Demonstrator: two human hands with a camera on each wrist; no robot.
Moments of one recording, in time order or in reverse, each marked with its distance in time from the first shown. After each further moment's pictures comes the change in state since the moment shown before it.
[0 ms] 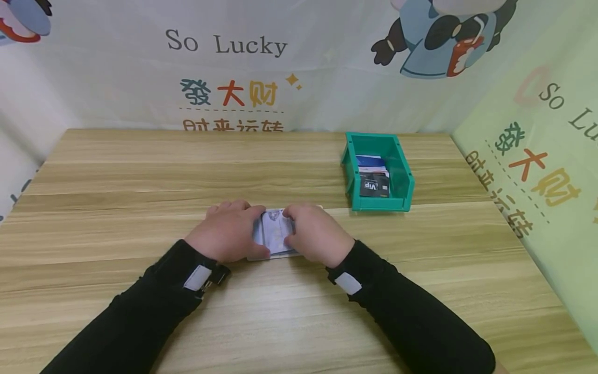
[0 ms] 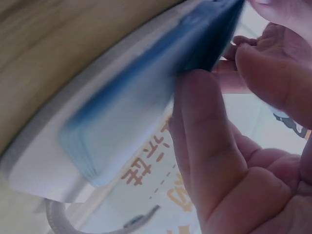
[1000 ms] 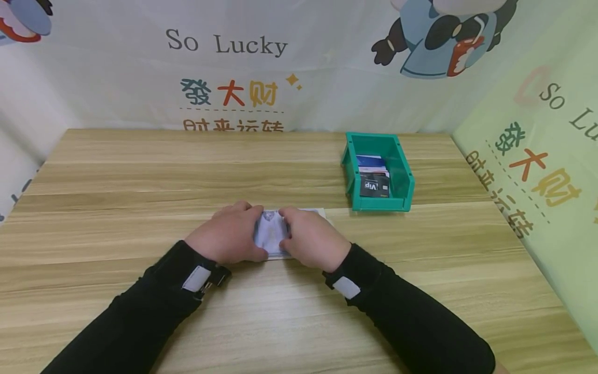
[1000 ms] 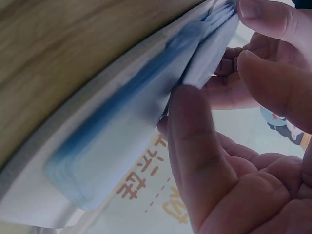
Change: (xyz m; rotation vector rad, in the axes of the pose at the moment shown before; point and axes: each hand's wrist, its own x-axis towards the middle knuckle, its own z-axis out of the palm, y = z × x) left_hand -0.001 0.002 0.000 -0.074 -0.010 0.017; right_hand -0.006 -0.007 0.005 0.033 -0.030 -0.015
